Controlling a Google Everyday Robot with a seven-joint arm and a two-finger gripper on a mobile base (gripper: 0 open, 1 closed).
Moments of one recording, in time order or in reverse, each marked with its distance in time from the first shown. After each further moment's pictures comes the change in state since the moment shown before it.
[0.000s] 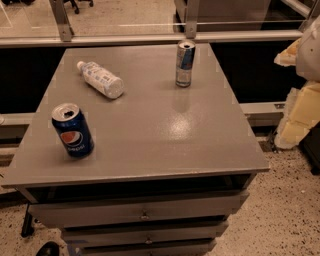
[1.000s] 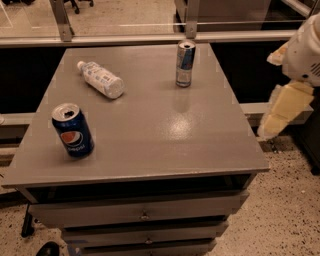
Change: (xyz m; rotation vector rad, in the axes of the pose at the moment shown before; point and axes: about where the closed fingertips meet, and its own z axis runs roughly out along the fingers) arm -0.004 -0.029 0.027 0.038 -0.054 0.058
